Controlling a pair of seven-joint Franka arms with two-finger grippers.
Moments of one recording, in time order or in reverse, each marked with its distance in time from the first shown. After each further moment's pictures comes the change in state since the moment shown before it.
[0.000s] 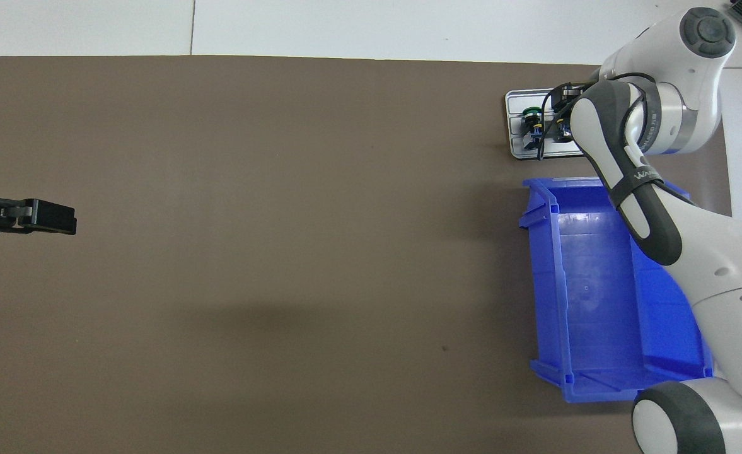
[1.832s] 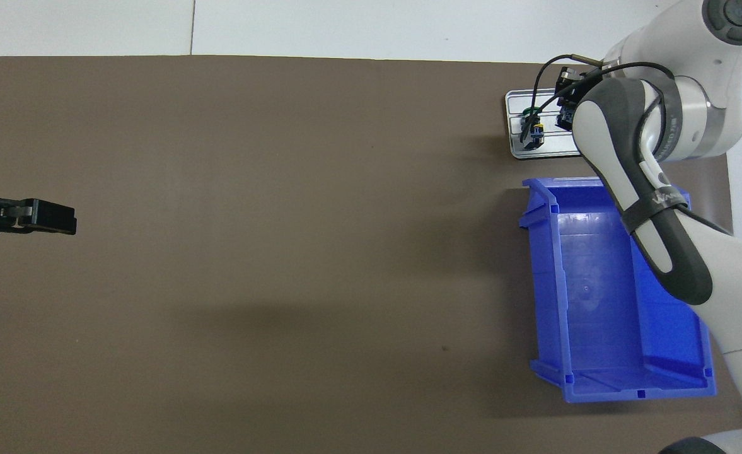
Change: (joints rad) left arm 0.000 0.000 0.000 0.000 0.000 0.000 0.000; right arm 0.091 -0.238 0.004 -0.156 0.001 -0.094 0.520
